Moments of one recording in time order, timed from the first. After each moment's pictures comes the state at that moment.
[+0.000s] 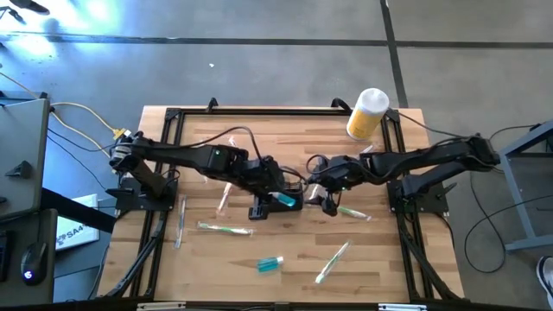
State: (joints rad) left arm -0.14 1.66 1.71 -0.92 -0.03 -0.08; right arm 0.08 1.28 0.92 -0.29 -0.05 0.21
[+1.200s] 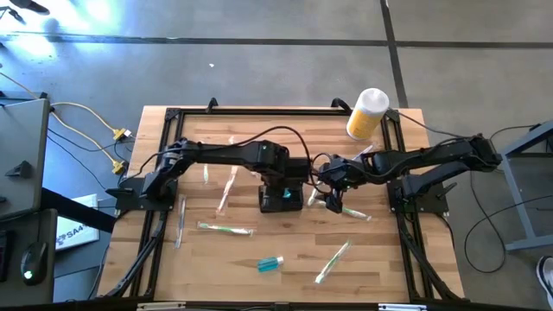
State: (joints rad) left arm -0.05 2.09 2.18 -1.42 -0.03 0.07; right arm 0.08 1.25 0.92 -0.52 0.06 0.29
